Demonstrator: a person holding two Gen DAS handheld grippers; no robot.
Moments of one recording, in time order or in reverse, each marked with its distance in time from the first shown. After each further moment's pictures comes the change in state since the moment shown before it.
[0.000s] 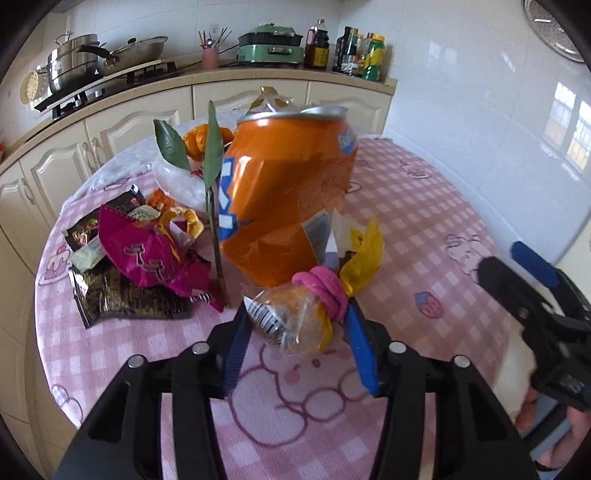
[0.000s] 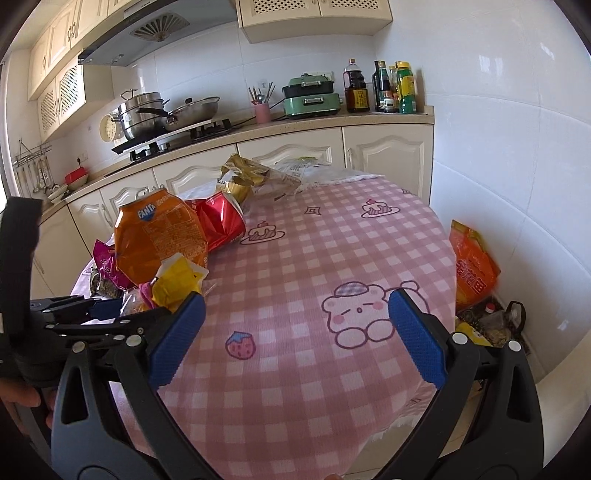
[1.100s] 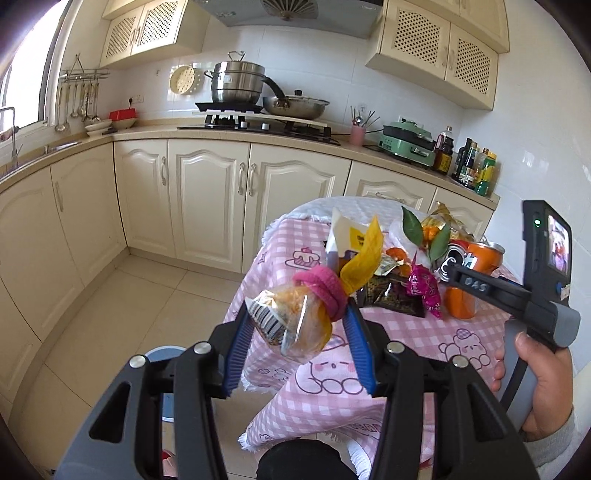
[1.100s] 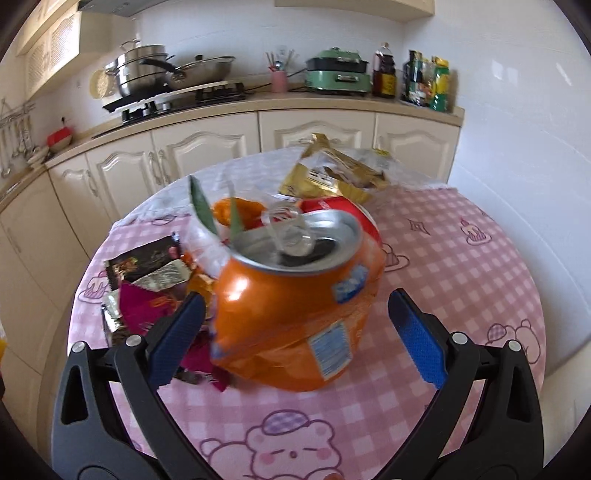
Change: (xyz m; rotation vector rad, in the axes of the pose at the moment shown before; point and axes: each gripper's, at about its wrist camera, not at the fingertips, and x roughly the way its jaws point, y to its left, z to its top) left arm -0.149 0.138 -0.074 -0.337 -0.313 0.332; right arm 0.089 0.139 0.037 -0.060 0.111 -0.111
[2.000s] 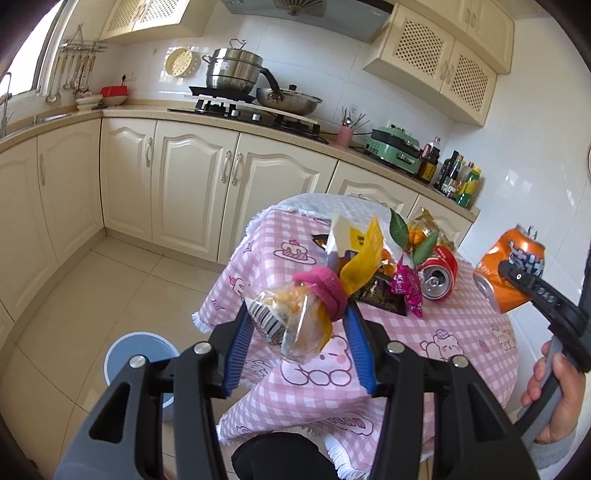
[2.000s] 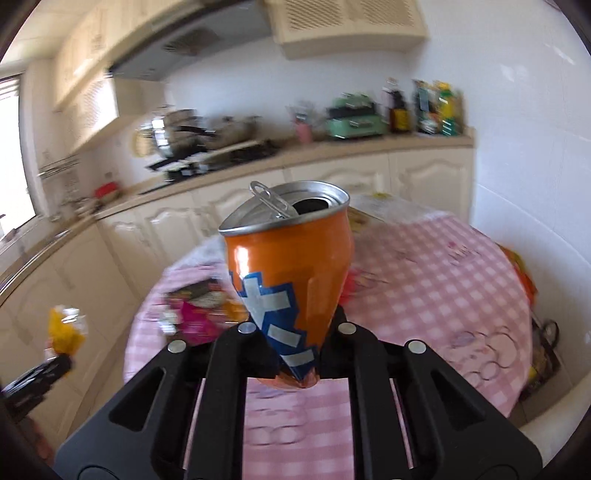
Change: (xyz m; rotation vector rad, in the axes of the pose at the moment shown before) left arm 0.002 0.027 -0.007 -0.087 0.016 -0.117; right arm -0.092 -0.025 -0.002 -0.005 -0.178 0.297
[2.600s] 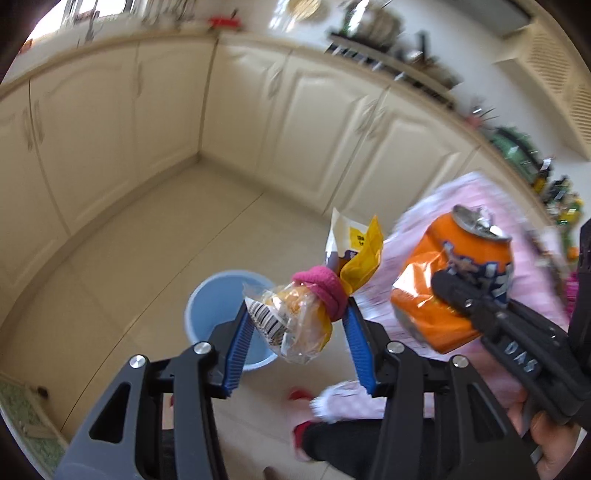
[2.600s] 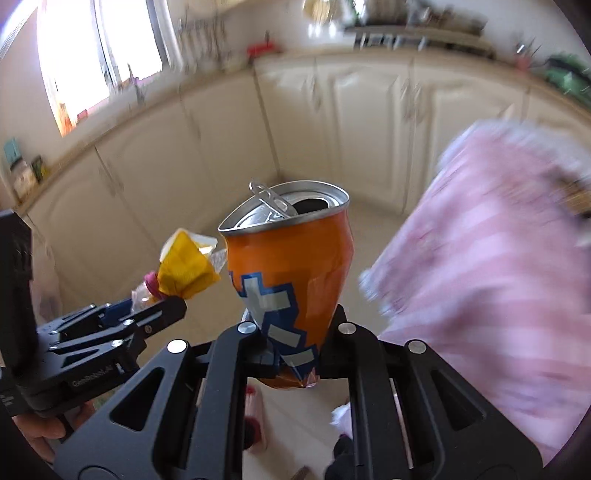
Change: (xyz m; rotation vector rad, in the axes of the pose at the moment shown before) left arm 0.053 0.212 -0.049 -0.260 0.205 0.311; right arm 0.204 0.267 -0.145 -0.336 0.532 0.439
